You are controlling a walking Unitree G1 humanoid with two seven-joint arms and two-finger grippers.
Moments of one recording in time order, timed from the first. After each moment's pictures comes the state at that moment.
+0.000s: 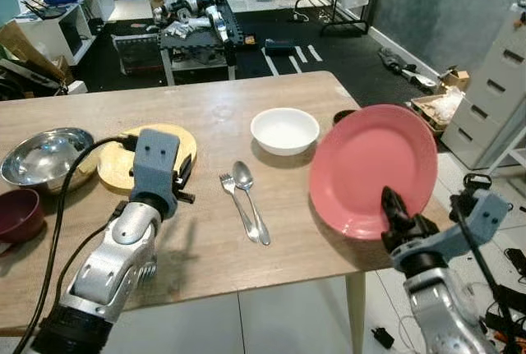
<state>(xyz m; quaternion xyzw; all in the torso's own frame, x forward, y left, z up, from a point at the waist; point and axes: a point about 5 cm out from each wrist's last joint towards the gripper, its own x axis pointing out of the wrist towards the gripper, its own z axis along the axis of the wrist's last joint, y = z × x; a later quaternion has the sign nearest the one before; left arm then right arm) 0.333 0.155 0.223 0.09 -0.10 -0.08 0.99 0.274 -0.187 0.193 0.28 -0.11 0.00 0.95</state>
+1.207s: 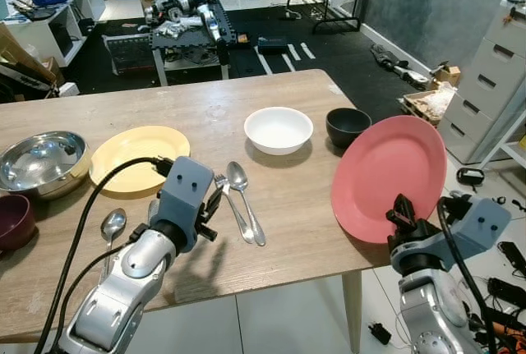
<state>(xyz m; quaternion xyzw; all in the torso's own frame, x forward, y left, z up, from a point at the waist) 0.302 0.132 0.207 0.12 -0.06 -0.15 0.98 0.277 -0.190 0.184 0.23 -0.11 -0.10 0.96</state>
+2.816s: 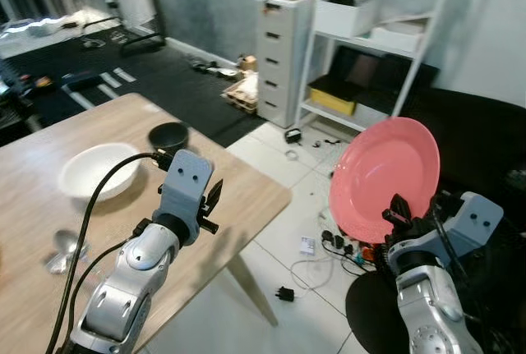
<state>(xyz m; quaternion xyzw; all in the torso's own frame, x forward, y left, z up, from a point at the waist) 0.308 0.126 0.207 0.12 -0.06 -0.15 0.98 0.284 -0.191 0.177 0.23 -0.09 -0.10 0.96</state>
